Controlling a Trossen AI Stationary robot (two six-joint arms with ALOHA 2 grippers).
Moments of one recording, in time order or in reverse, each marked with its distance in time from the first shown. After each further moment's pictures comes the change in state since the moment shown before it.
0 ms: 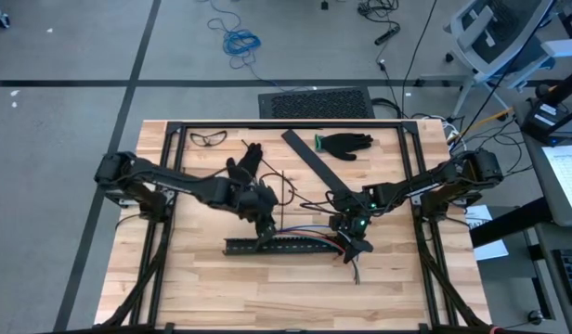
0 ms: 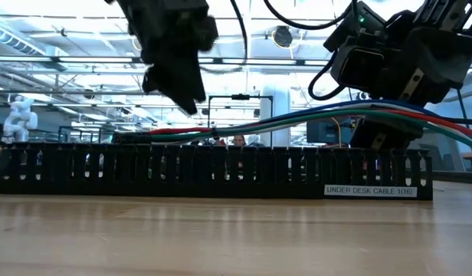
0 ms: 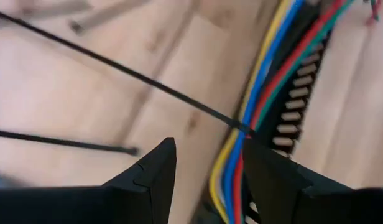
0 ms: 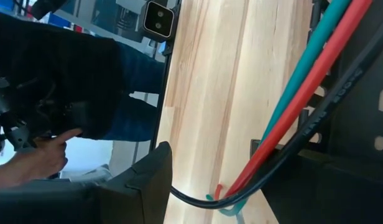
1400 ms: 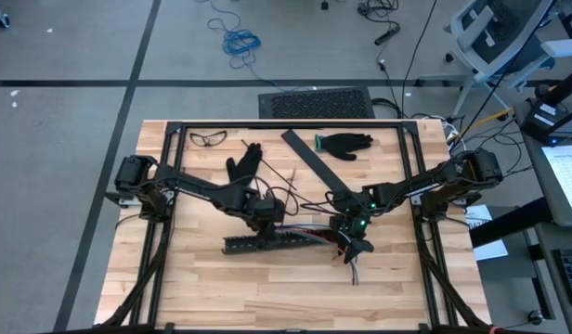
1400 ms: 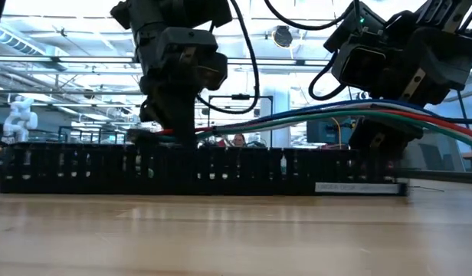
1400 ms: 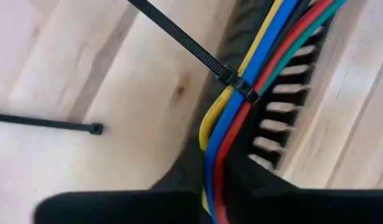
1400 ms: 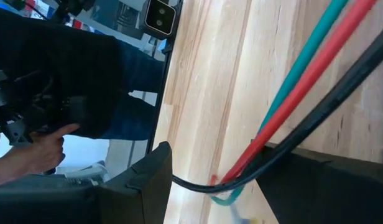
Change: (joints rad) left arm -0.010 0.170 0.051 -0.031 0.105 -0.054; right arm -0.001 0.000 0.000 -0.006 -0.001 -0.037
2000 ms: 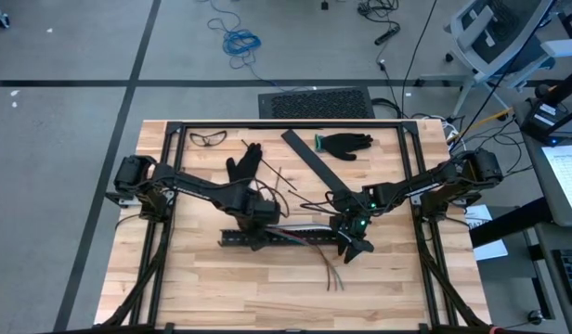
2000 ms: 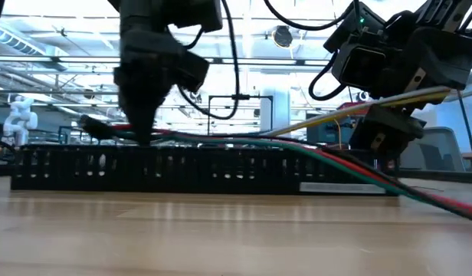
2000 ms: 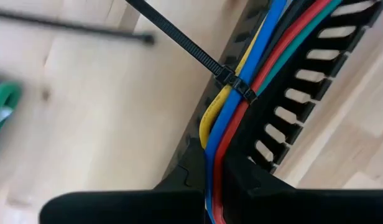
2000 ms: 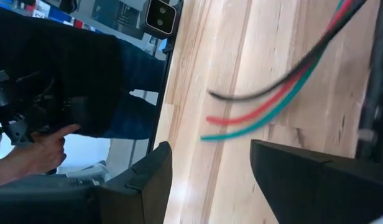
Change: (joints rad) left arm -0.009 -0.004 0.054 -0.329 -0.002 0.056; right arm 0.000 0.000 0.000 -0.002 -0.004 0.002
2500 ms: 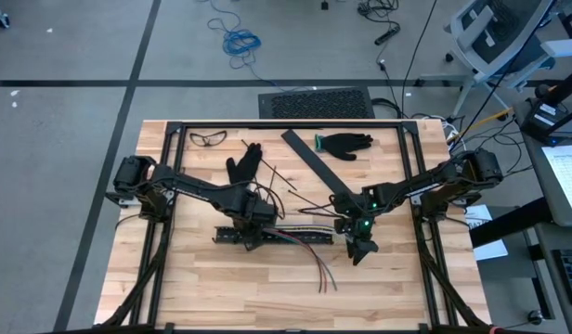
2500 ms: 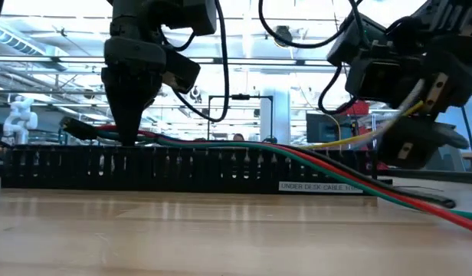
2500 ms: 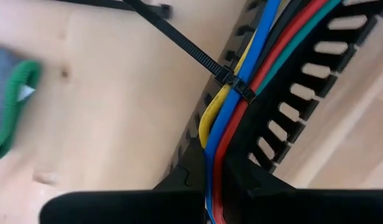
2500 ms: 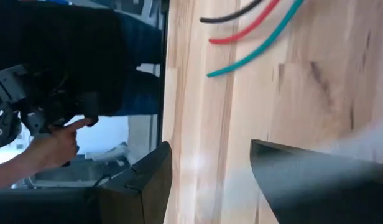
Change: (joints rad) left arm -0.020 -0.001 0.000 -0.070 -0.028 0.017; right arm 0.000 0.000 0.000 -0.171 -0.065 0.013
